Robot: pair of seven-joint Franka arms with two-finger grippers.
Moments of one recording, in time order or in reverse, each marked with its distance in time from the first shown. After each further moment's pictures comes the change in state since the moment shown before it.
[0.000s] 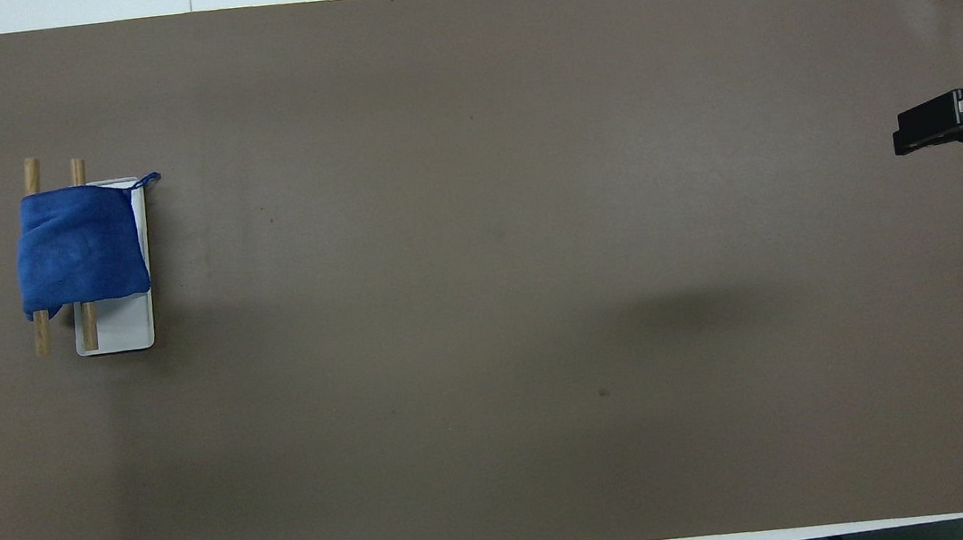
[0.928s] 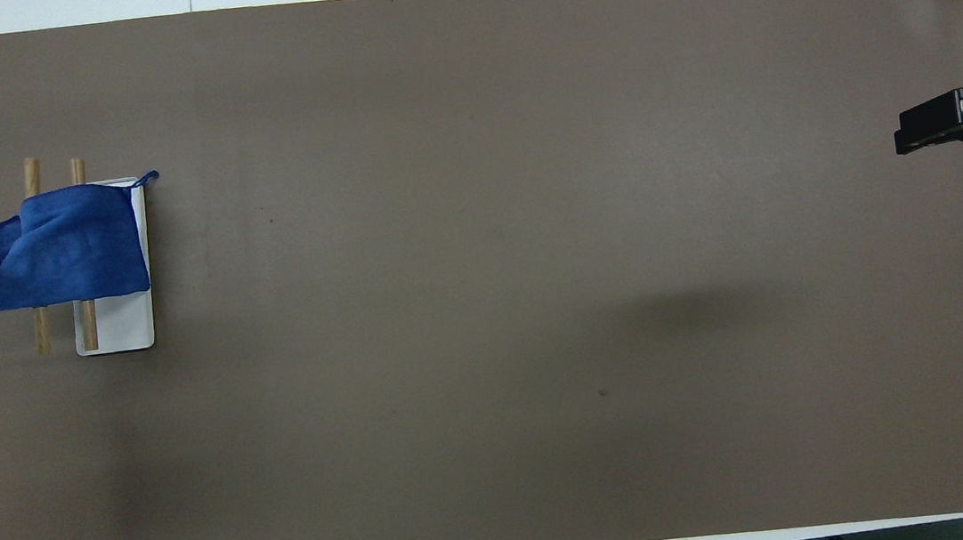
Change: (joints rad) left arm 0.070 0.012 0.023 -0.187 -0.271 0.287 0.668; right arm -0.001 0.001 0.000 0.001 0.000 0.002 -0.001
